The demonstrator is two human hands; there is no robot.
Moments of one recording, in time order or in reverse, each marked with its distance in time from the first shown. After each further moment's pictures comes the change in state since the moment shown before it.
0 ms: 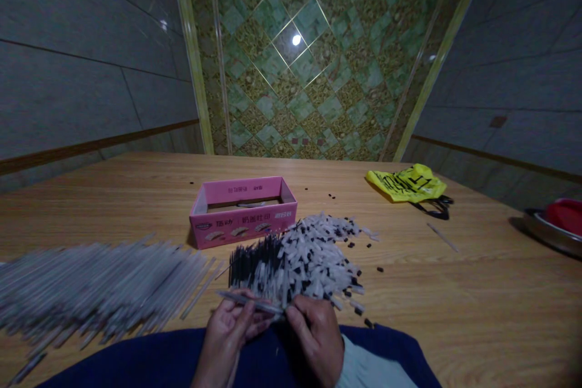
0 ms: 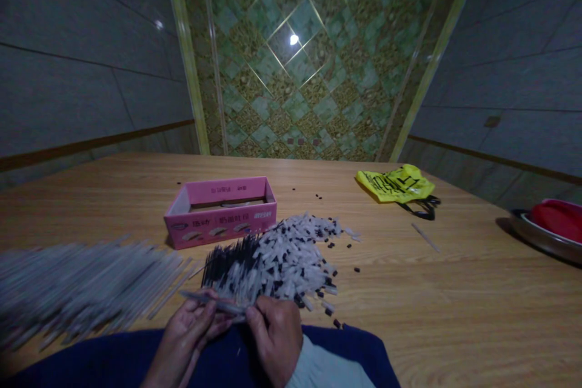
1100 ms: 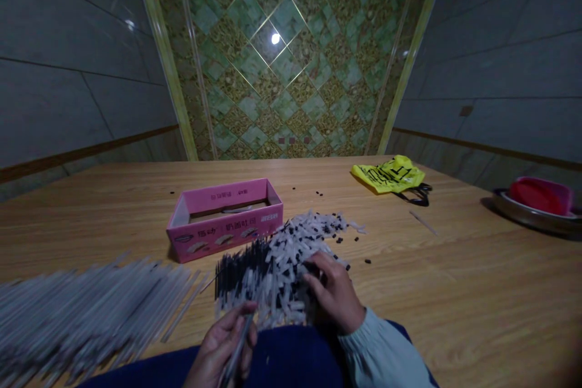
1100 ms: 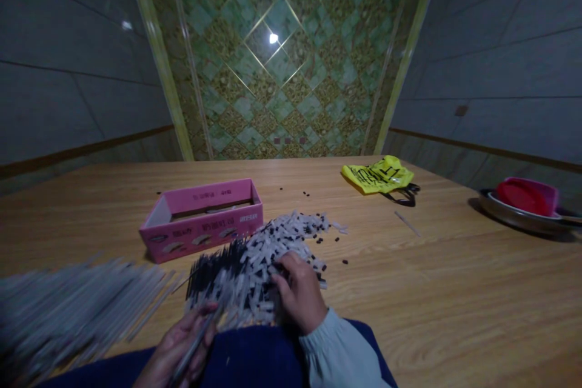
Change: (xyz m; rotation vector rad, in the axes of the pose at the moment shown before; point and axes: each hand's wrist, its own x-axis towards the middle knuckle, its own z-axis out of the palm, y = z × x) left_hand -0.003 -0.001 -0.006 0.068 -0.145 -0.202; right_hand 0.034 0.047 -0.051 0.065 0.102 0.022
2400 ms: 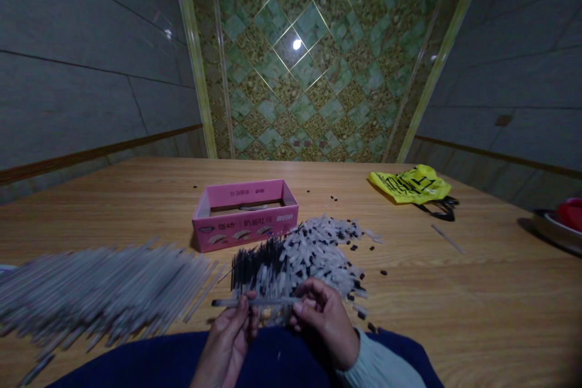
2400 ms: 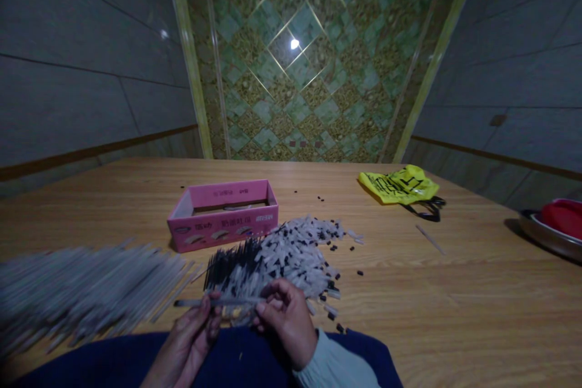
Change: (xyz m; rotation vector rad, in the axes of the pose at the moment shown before) left_hand 0.017 -0.005 -0.009 -0.271 0.222 0.120; right_hand -0.024 -0.021 0.053 1.028 -0.167 0.433
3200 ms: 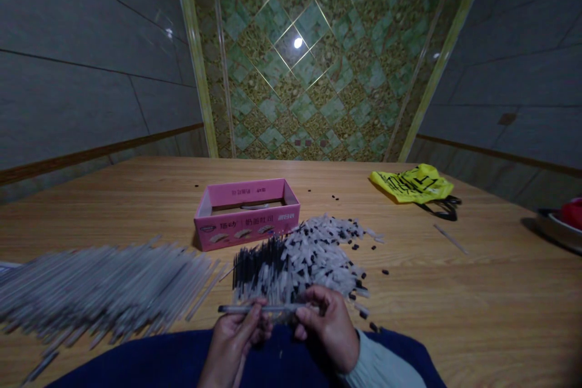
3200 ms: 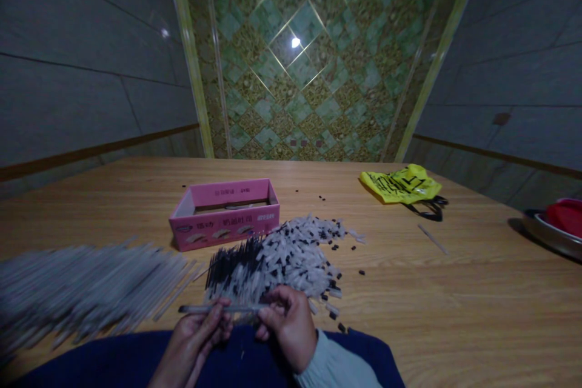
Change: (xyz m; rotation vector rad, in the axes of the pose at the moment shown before) left_hand -0.010 -0.002 0.007 0.200 -0.074 0.054; right_hand -0.005 0.001 0.004 -0.118 0.080 0.004
